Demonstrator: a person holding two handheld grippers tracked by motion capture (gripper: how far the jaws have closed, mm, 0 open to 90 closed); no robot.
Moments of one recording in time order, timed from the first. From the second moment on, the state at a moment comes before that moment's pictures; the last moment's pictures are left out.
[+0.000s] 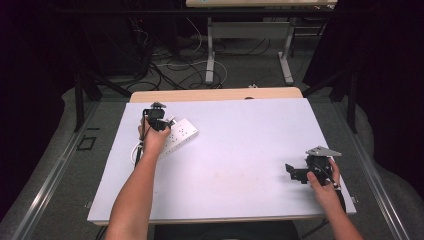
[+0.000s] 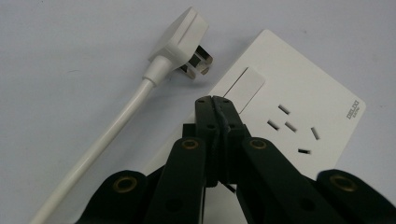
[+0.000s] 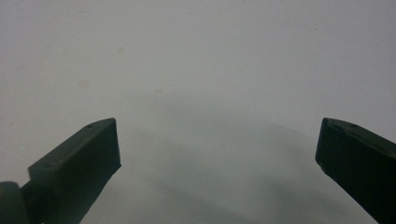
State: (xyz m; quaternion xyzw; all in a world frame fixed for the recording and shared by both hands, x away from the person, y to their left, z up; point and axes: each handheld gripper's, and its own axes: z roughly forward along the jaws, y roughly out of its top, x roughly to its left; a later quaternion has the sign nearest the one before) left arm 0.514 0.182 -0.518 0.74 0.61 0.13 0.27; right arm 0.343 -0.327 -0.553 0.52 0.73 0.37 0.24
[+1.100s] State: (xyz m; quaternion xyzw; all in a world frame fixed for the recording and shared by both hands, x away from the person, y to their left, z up) left arm 0.514 0.180 -0.518 0.74 0.61 0.12 0.27; right arm 0.343 -0.327 -0.552 0.52 0.73 0.37 0.25
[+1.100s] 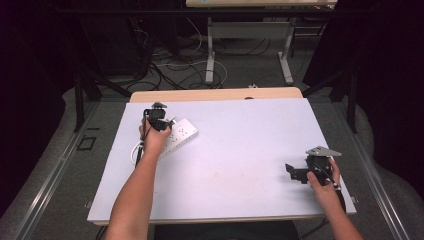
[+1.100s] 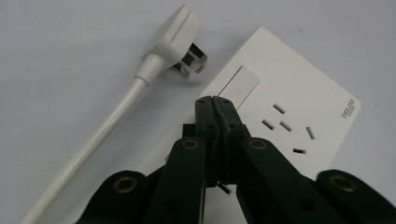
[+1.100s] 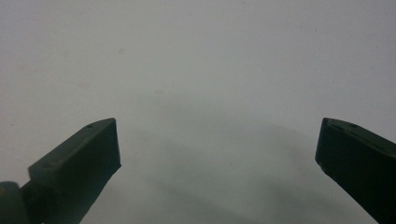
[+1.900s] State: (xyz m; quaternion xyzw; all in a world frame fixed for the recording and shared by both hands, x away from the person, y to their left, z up) left arm 0.522 0.155 -0.488 0.75 0.58 0.13 0.28; right arm 0.345 -0.324 -0.552 0.51 0.73 0.37 0.24
